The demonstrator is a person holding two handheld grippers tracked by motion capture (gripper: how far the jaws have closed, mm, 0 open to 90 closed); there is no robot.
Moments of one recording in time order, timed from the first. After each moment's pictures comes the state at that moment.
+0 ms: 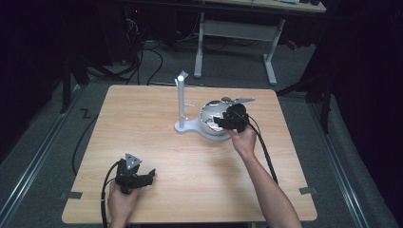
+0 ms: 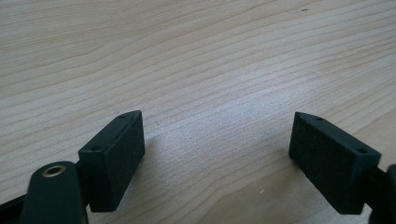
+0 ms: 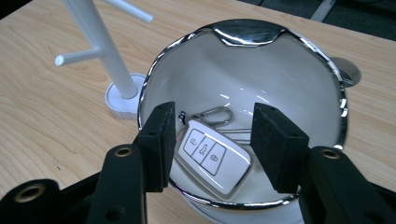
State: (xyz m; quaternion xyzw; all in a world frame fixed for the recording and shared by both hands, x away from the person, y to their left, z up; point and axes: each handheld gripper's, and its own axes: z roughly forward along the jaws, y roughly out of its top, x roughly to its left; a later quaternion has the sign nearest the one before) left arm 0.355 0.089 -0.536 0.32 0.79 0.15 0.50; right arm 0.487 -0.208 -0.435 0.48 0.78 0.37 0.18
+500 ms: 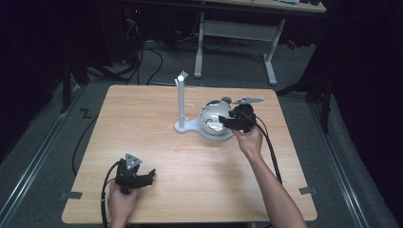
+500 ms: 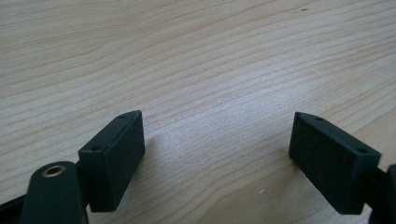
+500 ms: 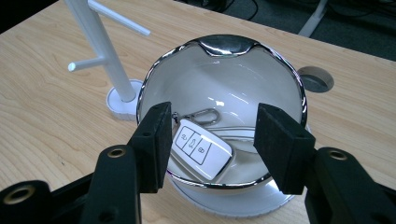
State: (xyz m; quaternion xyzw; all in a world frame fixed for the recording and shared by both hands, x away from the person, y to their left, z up) left arm 0.355 0.089 -0.536 0.32 0.79 0.15 0.50; right arm 0.472 -0.223 -0.419 0.47 0.77 0.38 0.19
